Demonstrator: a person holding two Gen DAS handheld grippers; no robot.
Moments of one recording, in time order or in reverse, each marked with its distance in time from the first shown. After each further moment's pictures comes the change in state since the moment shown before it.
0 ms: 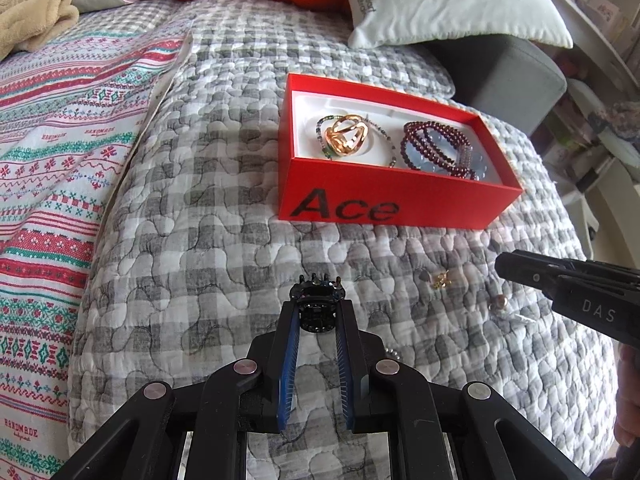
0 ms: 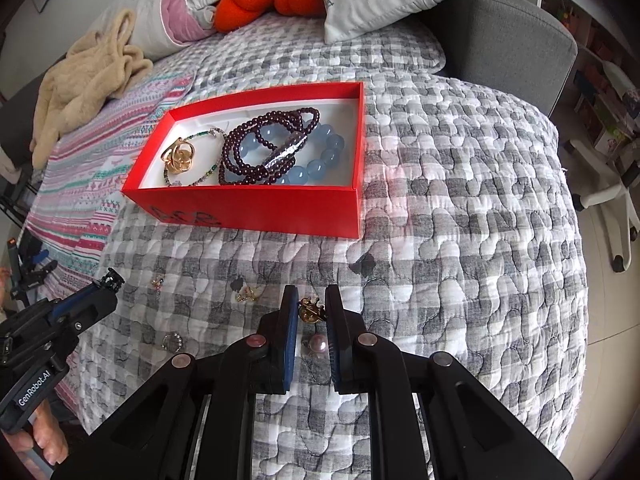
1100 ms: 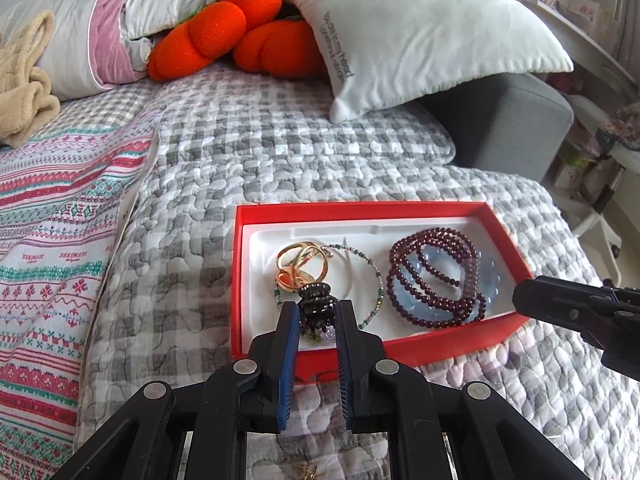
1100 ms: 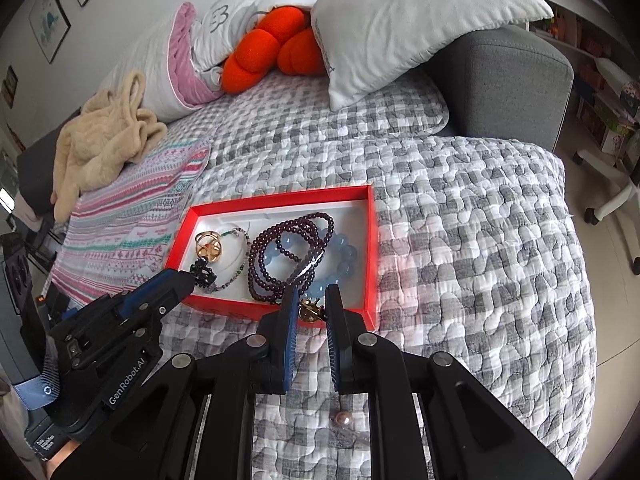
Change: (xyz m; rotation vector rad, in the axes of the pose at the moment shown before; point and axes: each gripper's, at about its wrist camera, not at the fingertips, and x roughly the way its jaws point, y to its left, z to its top) left arm 0.038 -0.033 0.061 0.111 -0.184 0.071; right arm -0.020 -0.007 0.042 0.079 -0.173 0.093
